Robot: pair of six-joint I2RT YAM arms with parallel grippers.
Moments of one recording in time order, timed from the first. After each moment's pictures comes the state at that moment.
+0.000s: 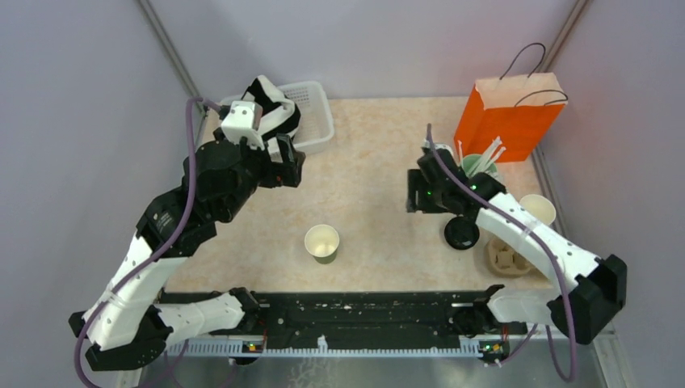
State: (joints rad) left arm -0.81 0.99 1.57 -0.84 -0.48 -0.30; right arm 0.71 1.28 1.16 -0.78 0.19 0.53
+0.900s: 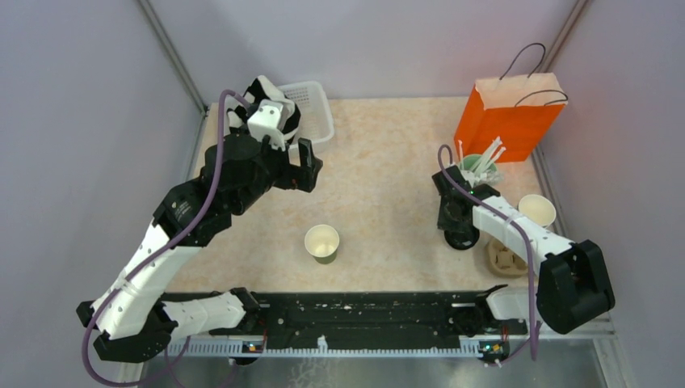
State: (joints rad) left arm -0.81 1.06 1.57 -0.84 -0.33 -0.27; right arm 0.42 1.29 0.82 -0.75 0.28 0.56
